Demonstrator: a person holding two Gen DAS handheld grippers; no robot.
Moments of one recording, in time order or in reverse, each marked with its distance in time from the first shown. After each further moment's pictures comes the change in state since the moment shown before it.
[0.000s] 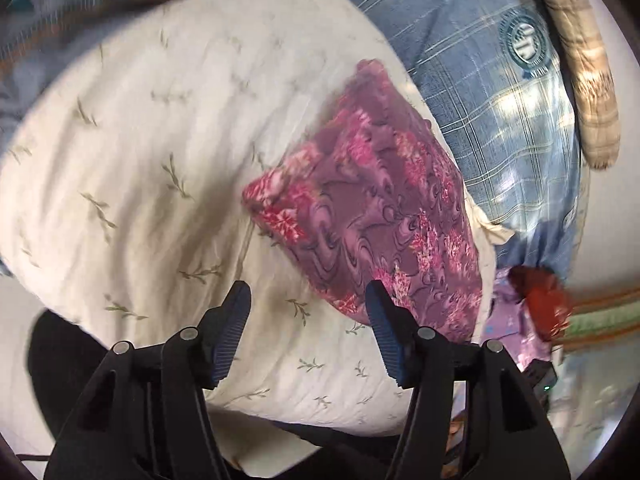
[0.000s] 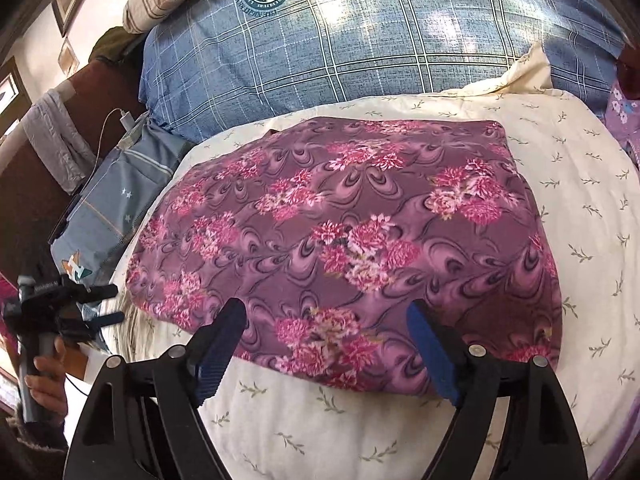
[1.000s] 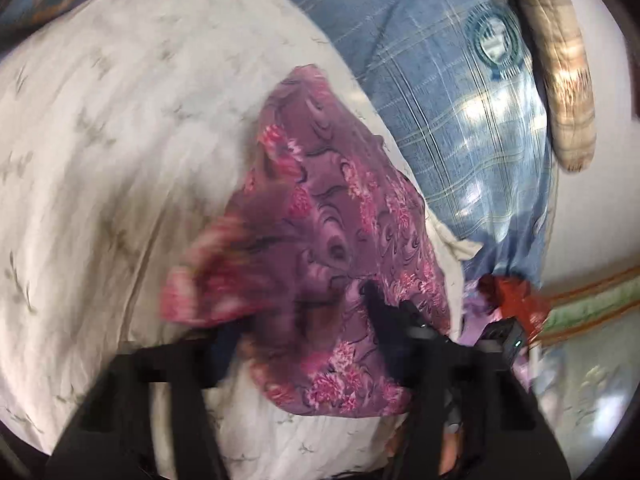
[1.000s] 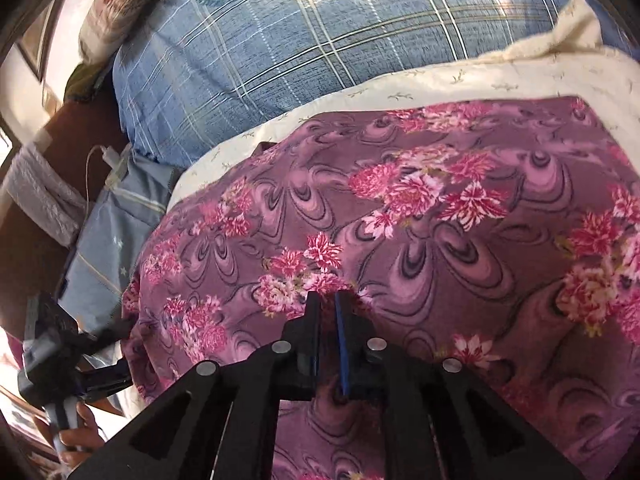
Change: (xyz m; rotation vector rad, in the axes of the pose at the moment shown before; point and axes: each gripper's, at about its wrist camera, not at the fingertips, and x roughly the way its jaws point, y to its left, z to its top) left arm 0.046 -0.044 0.036 0.119 -0.056 -0.130; right arm 0.099 -0.001 0.057 0.159 0.034 0.119
